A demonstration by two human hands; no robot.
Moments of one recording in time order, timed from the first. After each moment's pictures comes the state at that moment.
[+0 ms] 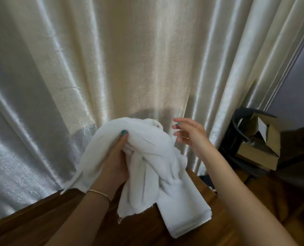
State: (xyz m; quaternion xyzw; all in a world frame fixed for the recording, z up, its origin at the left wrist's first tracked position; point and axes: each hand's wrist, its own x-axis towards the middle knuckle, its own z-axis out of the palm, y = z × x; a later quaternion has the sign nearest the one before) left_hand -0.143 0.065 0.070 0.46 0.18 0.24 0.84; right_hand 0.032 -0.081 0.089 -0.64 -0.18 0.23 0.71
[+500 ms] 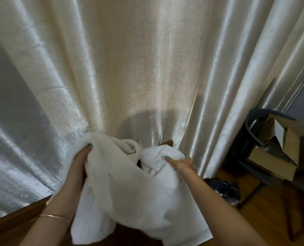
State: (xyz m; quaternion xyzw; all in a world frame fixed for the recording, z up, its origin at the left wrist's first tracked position) left_hand -0.167 0.149 0.027 0.52 0.33 0.31 0.73; right_hand 0.106 -0.025 -0.092 -0.88 0.04 0.31 0.37
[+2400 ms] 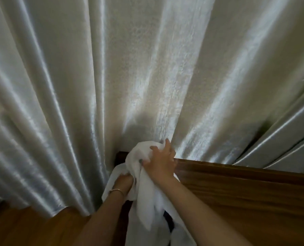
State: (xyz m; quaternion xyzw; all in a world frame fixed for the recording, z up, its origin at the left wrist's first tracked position) left_hand -0.832 0.366 -0.127 0.41 0.67 0.27 0.56; right_hand -0.710 0.318 -0.015 -0.80 -0.54 0.15 0.21
